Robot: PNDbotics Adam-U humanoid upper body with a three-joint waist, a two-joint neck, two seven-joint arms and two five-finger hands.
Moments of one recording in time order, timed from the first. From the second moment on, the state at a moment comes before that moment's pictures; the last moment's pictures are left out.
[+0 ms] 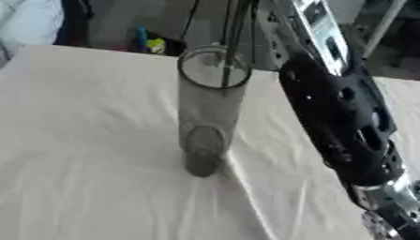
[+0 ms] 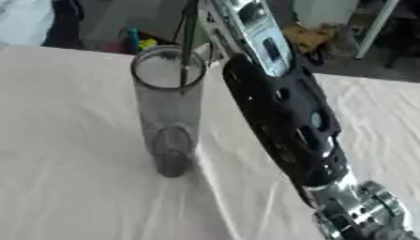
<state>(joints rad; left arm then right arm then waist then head) -0.52 0.48 0.02 -1.98 0.26 -0.31 0.16 -1.17 -0.29 0.18 -1.51 -0.48 0.33 -0.61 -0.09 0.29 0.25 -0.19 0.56</state>
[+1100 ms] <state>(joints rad) -0.52 0.48 0.02 -1.98 0.26 -0.31 0.16 -1.16 -0.32 0.18 -1.44 -0.26 0.31 -0.55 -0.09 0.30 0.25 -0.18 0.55</state>
